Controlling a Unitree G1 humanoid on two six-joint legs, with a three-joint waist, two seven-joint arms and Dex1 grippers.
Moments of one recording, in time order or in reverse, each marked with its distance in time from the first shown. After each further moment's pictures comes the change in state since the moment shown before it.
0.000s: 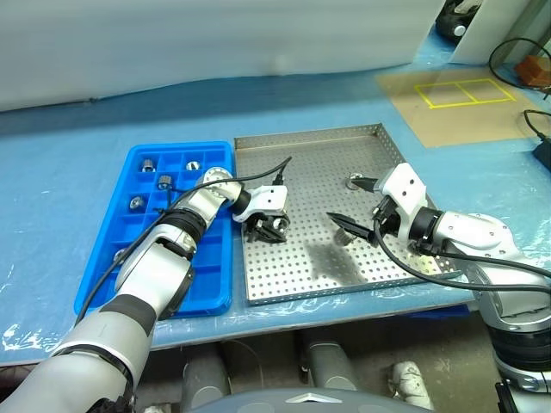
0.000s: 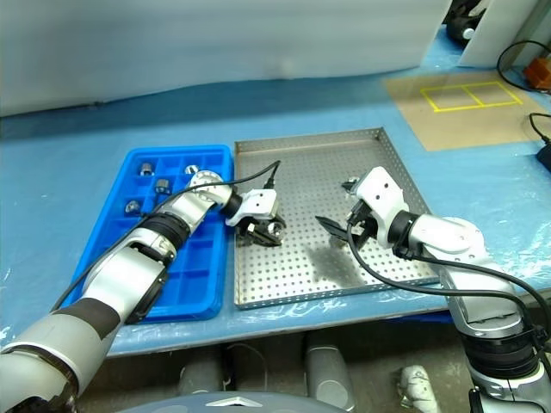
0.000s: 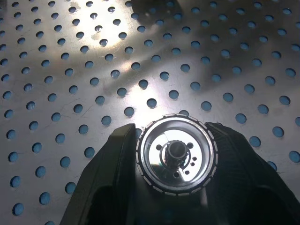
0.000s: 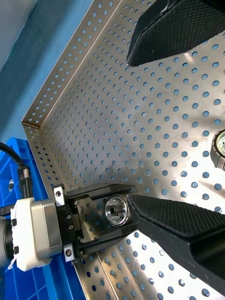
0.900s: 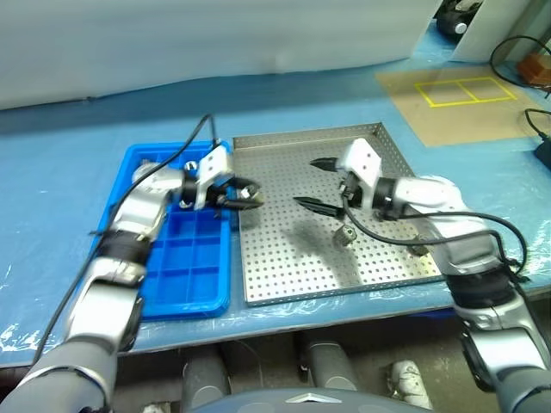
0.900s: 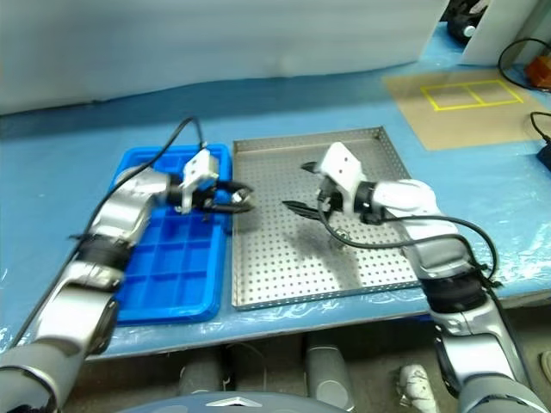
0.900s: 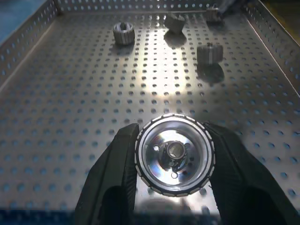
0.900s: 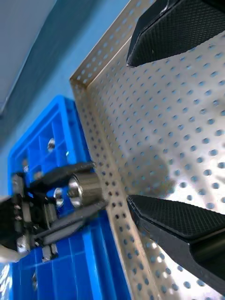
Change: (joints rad) left arm 0.389 0.282 0.291 -0.740 -0.344 0.484 0.016; right arm -0.368 0.121 0.240 0.403 -0.035 -0.231 0.176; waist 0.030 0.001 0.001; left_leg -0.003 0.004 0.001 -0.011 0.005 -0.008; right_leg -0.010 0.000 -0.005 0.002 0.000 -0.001
